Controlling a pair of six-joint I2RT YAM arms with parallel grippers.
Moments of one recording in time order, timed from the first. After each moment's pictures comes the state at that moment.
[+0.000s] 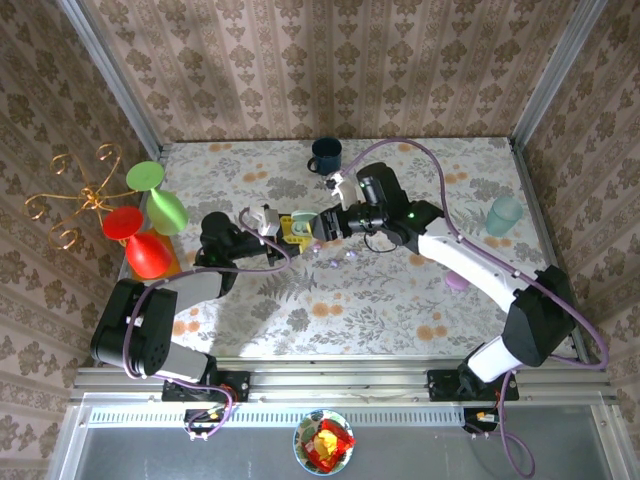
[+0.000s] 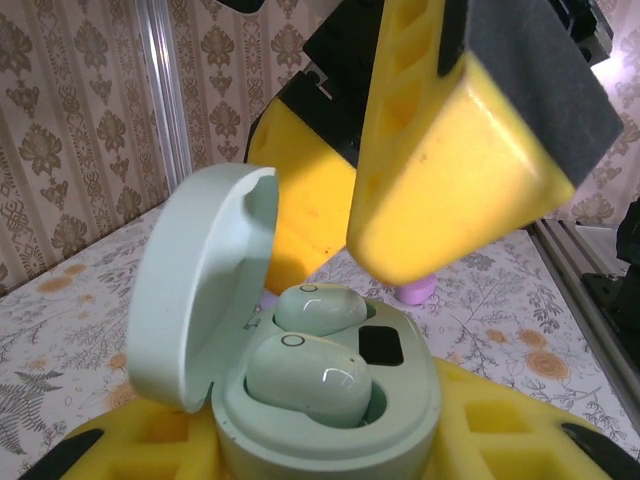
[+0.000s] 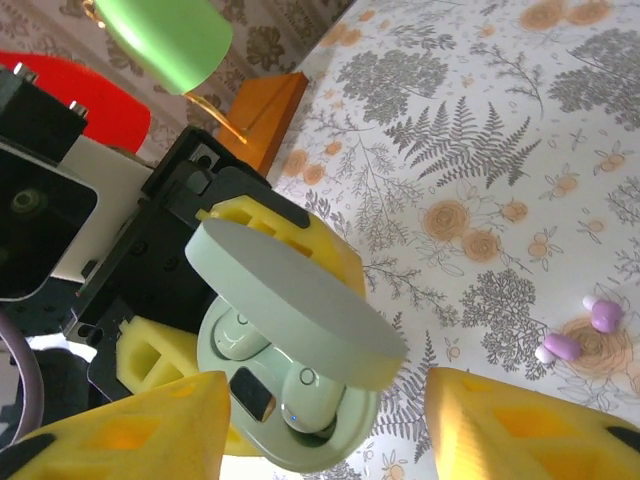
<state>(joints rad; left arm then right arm) -0.35 1.44 0.53 0.95 1.09 -0.02 0.62 1.52 1.27 -0.33 -0.45 0.29</state>
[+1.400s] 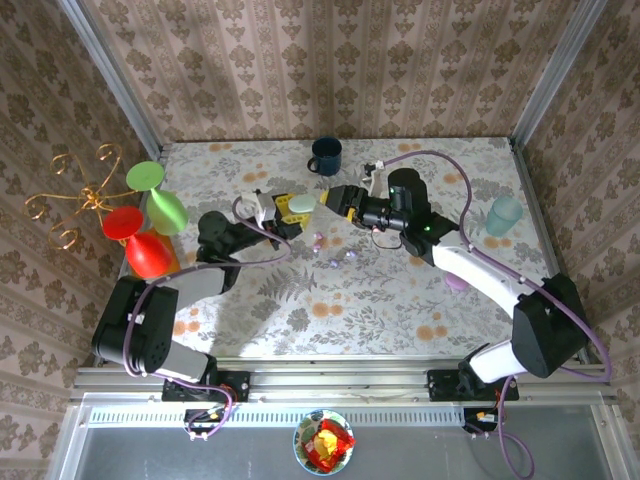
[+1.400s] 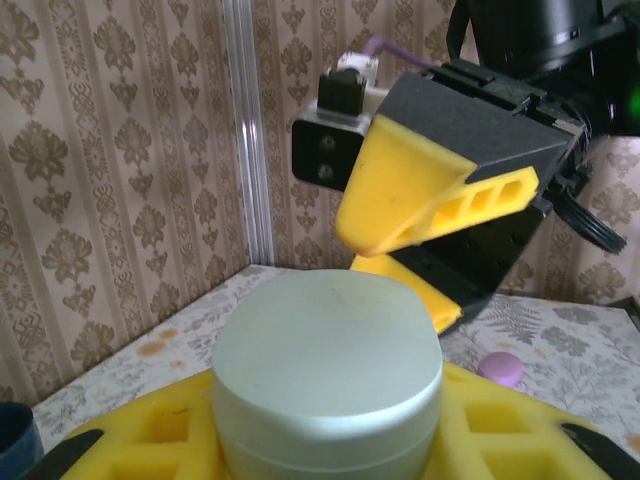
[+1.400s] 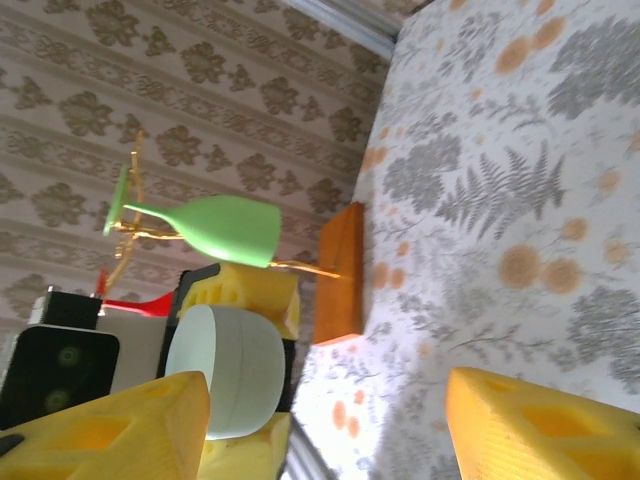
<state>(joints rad) -0.38 1.46 0.58 1.14 0.88 -0.14 0.52 1.45 1.03 0.17 -0.52 0.99</state>
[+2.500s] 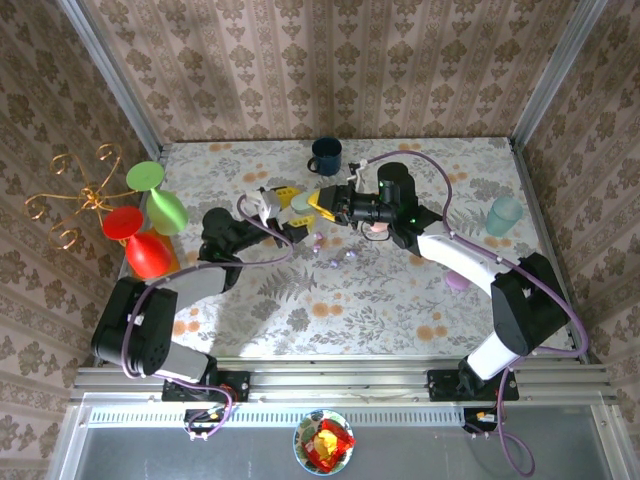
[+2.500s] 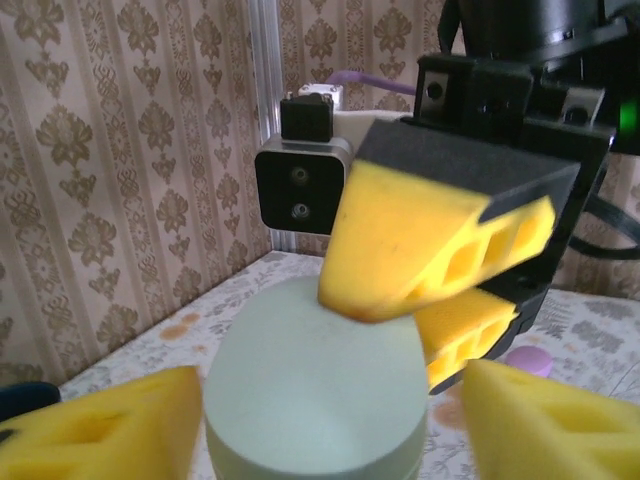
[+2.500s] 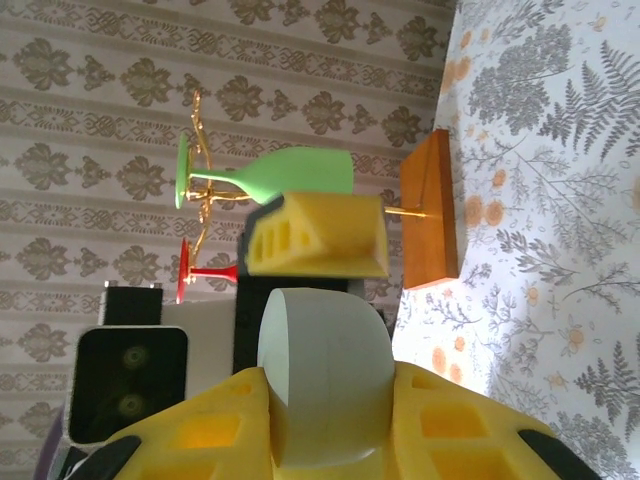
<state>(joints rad) -0.40 1.43 0.60 1.02 0.81 -0.07 0.51 1.58 1.10 0.28 -0.71 1.19</state>
